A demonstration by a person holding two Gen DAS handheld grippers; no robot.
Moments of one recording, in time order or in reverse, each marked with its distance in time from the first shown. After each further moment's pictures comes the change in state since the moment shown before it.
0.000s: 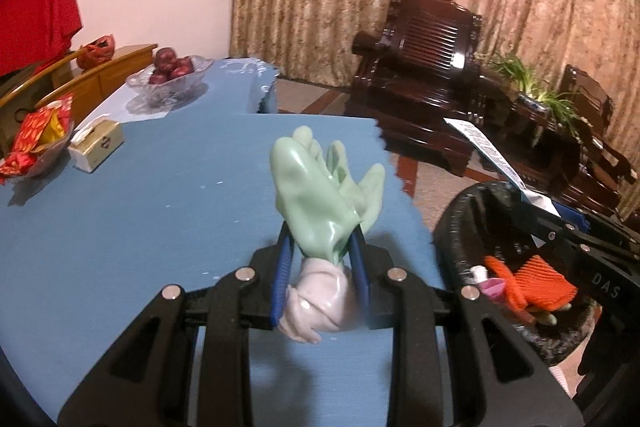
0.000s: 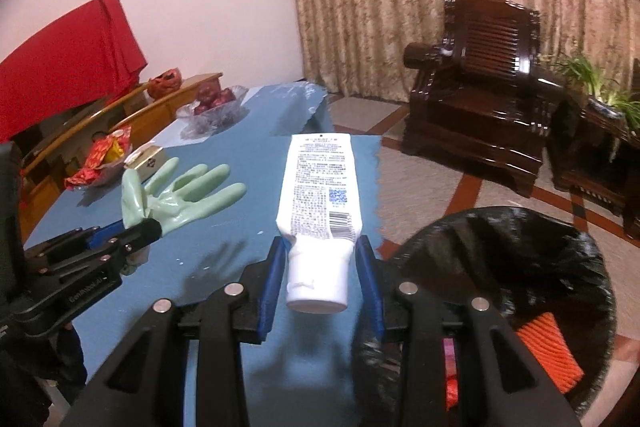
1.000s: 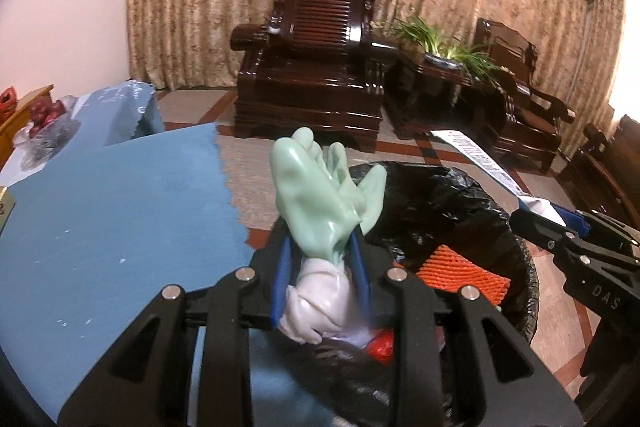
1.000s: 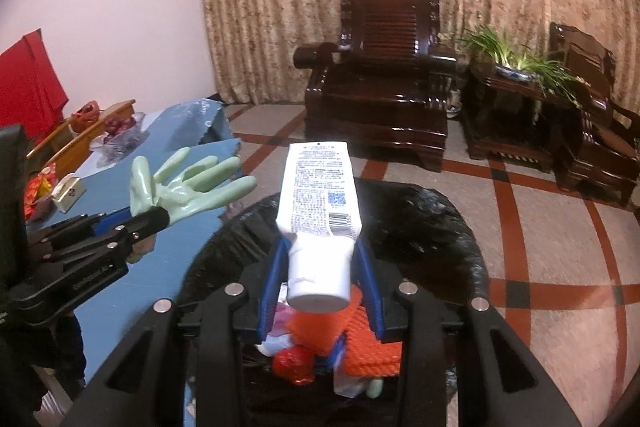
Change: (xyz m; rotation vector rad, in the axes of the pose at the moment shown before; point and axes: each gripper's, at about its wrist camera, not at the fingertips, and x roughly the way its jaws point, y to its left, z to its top) left arm 0.058 -0.184 -0.005 0.214 0.039 -0.259; right arm -0.062 -0.157 -0.035 0.159 -0.017 -0.250
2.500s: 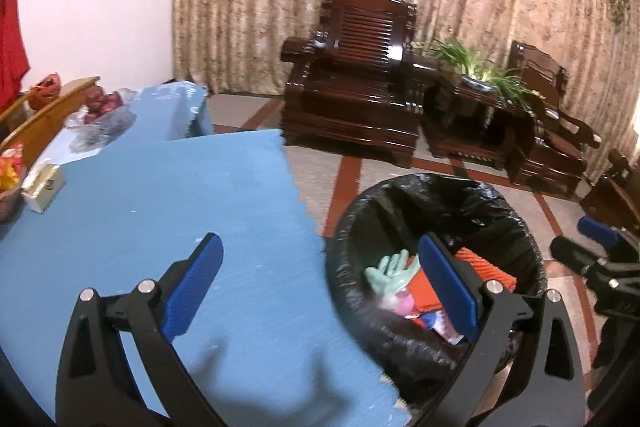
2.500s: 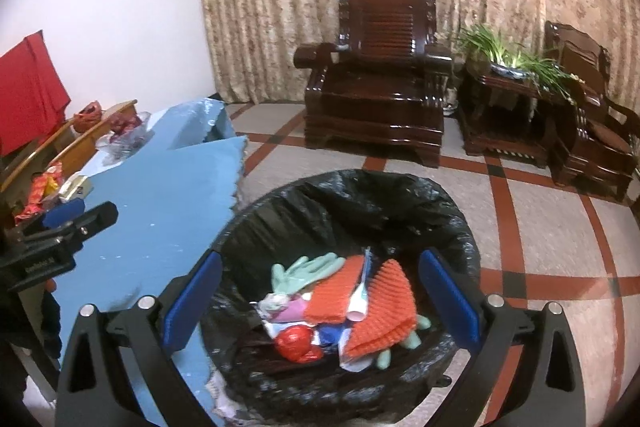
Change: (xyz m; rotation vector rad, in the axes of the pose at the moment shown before) left arm -0.088 0.054 -0.011 -0.079 -0.055 0.143; right arm -0.048 0.024 -0.008 0.000 -0.009 0.012
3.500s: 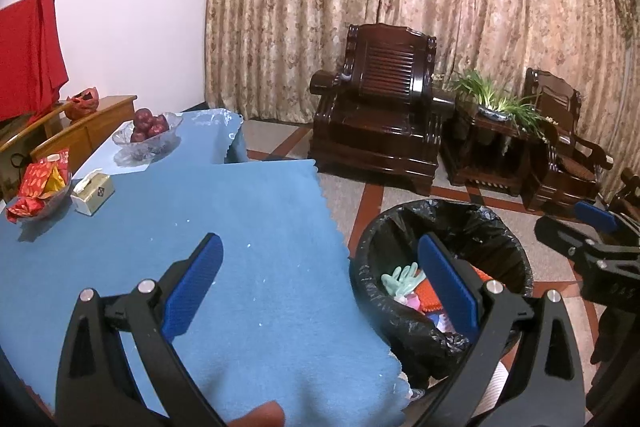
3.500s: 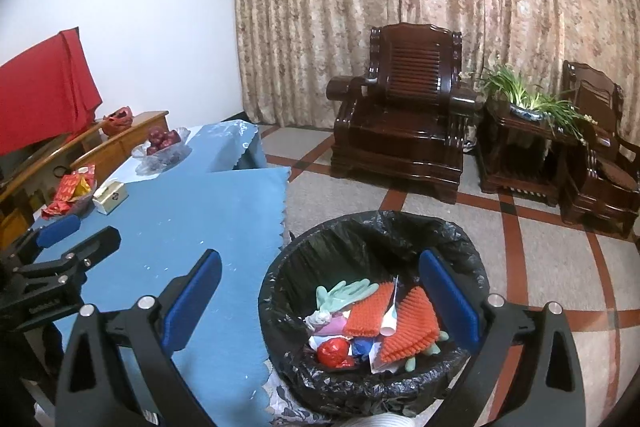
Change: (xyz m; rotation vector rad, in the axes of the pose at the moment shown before) left arm -0.099 0.013 -0.002 -0.028 -0.109 0.077; right arm -0.060 0.052 0.019 -0.079 -0.085 0.047
